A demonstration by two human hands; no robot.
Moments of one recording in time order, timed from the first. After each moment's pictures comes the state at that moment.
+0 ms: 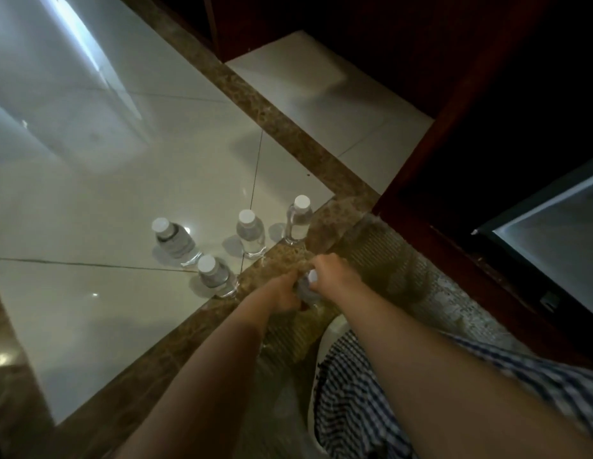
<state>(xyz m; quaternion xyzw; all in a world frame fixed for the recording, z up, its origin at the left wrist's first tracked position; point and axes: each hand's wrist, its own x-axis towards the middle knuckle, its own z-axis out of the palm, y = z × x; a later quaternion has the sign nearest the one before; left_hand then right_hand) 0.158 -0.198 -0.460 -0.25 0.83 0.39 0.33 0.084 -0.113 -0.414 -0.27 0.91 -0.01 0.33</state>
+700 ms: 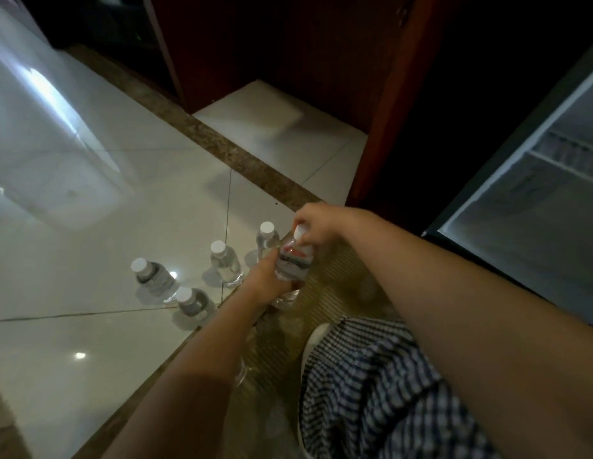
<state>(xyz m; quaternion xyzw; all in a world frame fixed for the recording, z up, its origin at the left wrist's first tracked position) 0.138 -0.177 -0.384 -0.21 0.83 0.52 0.10 0.026 -0.089 -0.278 -0.39 0.86 -0.07 0.32</state>
